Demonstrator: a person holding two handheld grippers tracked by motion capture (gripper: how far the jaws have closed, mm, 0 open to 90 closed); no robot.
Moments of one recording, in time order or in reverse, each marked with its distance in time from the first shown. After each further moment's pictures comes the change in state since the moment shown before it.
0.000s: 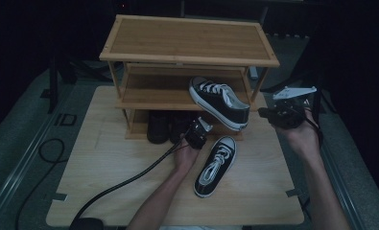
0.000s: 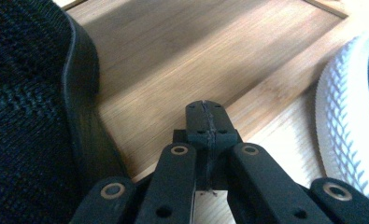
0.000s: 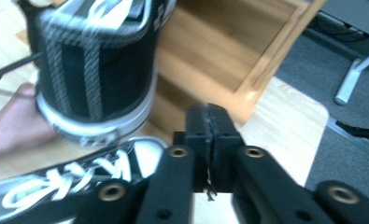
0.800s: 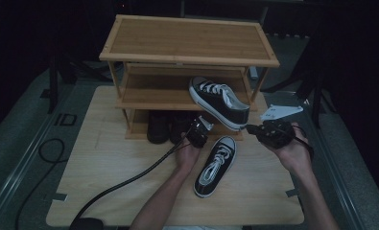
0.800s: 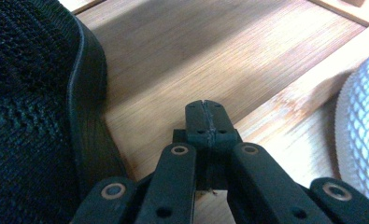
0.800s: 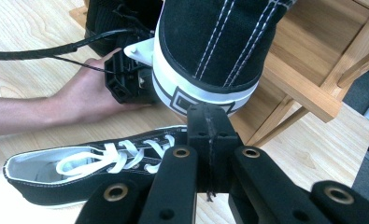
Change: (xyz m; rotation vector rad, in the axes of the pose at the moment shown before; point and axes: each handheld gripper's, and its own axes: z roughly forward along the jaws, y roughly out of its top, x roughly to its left) left arm -0.004 0.005 0.008 0.004 0.045 -0.003; right arm 0.048 -0.016 -0.002 -0.007 0.076 -0.107
